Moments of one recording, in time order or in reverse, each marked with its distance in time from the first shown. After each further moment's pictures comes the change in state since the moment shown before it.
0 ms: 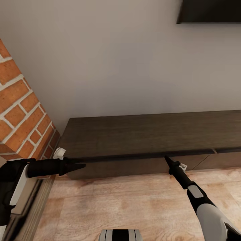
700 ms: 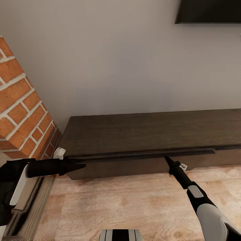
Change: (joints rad) left arm 0.000 0.000 0.000 0.000 0.000 0.000 0.000; right arm 0.000 0.000 -0.004 -0.001 0.002 -0.005 -0.001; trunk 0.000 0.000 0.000
